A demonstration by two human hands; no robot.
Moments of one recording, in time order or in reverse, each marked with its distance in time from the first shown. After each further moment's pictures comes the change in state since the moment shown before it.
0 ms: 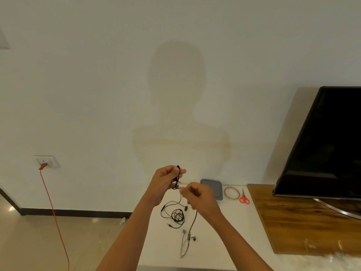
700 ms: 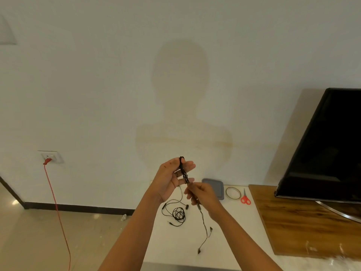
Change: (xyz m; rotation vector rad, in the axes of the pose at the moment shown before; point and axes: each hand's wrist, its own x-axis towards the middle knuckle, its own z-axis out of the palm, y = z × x) left_hand -0.006 0.019 0.016 -0.469 -0.074 -0.005; right_hand 0.021 0.021 -0.005 0.202 -0.101 0.230
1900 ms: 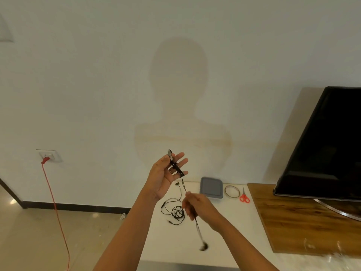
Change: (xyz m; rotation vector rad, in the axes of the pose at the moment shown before) left_hand 0.006 0.000 -0.015 -0.139 0.040 0.029; right_hand -0.019 0.019 0.006 -0.134 -0.153 0.018
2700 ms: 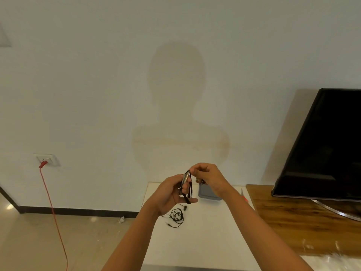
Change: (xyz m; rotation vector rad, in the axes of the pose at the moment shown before) left_hand -0.020 -0.024 0.005 0.223 -0.139 -0.305; right_hand 0.030 -0.058 -0.054 0.141 0.104 -0.163
